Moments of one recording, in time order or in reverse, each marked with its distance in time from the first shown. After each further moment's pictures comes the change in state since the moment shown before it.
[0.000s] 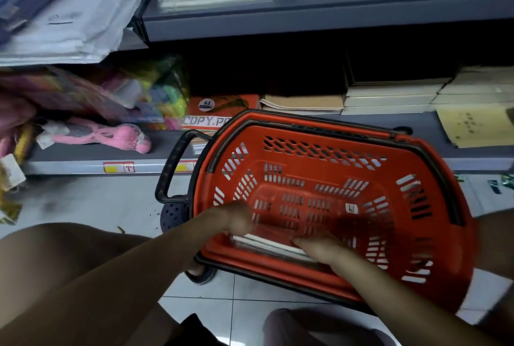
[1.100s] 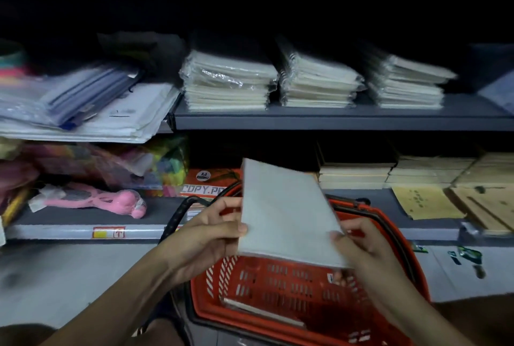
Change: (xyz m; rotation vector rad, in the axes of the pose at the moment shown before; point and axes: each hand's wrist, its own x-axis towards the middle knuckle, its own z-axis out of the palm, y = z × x) left_hand -0.144 0.001 -0.046 -1.462 0.004 0.818; right_hand -0.140 -0.020 -0.083 0.731 0.375 -0.549
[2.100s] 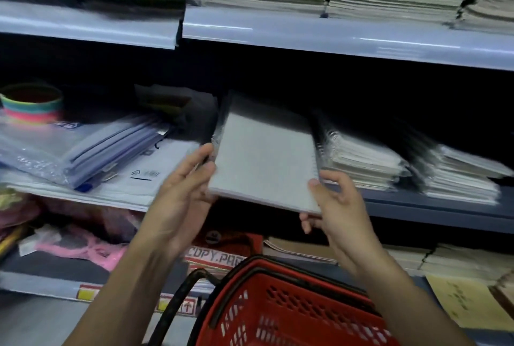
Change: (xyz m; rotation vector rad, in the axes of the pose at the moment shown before) left_hand 0.044 0.155 -0.023 -0.203 0.292 0.690; right_hand 0.123 -0.151 0.115 0.232 -0.097 -0.369
